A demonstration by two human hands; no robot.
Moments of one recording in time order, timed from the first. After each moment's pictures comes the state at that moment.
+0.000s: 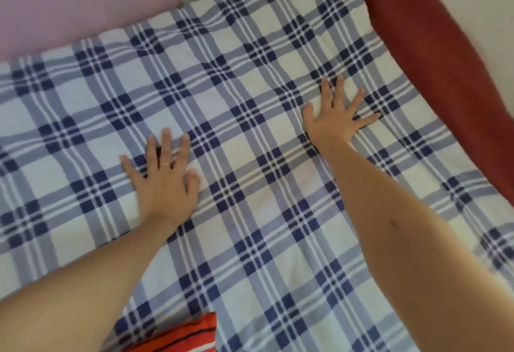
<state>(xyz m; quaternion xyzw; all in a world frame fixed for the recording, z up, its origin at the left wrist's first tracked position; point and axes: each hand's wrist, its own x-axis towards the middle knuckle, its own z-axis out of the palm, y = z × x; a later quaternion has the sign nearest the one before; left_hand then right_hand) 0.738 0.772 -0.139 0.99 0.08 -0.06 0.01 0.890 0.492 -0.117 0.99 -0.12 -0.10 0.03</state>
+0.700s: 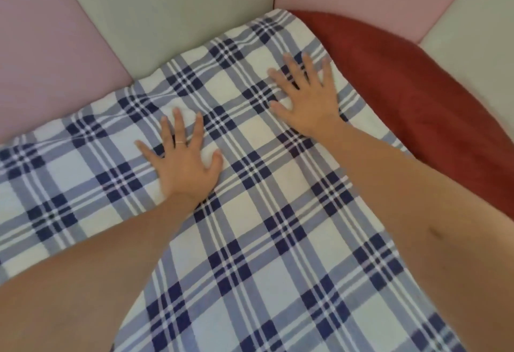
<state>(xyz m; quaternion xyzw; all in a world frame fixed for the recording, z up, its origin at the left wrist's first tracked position) 0.957 0.680 -0.140 1.00 0.08 0.02 0.03 1.078 0.443 -0.109 0.98 0.18 0.06 0.10</state>
